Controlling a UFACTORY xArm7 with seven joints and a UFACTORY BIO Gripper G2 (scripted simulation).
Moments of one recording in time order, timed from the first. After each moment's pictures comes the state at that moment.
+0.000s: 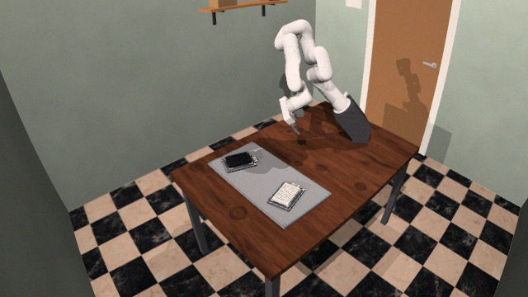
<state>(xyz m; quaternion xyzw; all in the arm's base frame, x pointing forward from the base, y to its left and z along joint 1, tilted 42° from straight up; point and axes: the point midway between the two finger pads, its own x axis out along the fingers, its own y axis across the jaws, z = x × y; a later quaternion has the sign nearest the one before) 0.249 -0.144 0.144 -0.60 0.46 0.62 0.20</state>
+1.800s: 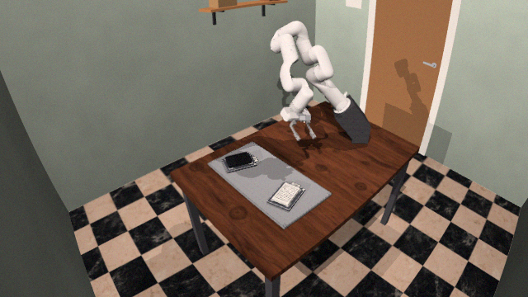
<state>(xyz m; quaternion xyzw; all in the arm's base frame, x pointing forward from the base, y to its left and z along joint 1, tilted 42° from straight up) 0.364 0.020 0.149 -0.56 0.09 0.44 0.69</state>
